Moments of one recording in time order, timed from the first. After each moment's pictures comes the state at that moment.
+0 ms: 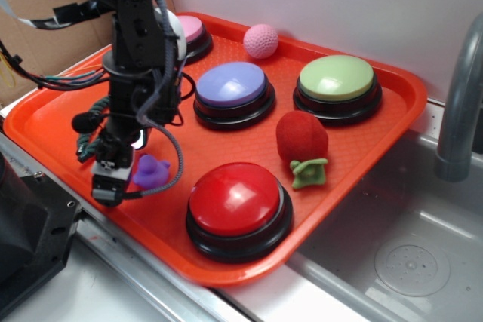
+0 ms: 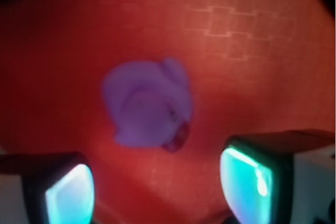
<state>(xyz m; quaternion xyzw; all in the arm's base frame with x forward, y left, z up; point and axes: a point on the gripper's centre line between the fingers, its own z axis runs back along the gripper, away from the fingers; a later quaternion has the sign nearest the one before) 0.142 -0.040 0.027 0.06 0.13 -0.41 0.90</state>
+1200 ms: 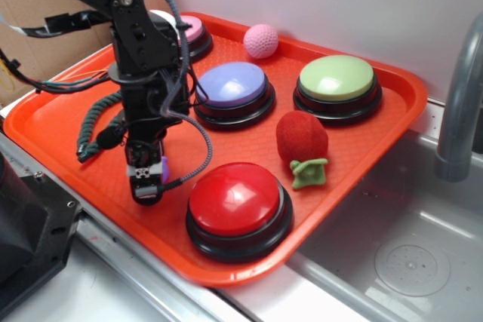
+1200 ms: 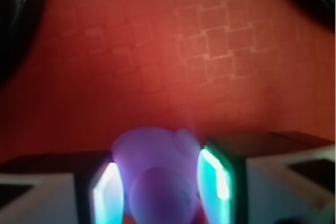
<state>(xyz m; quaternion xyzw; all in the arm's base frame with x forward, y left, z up) 0.148 -0.047 0.020 0.03 0.08 -0.30 0.95</state>
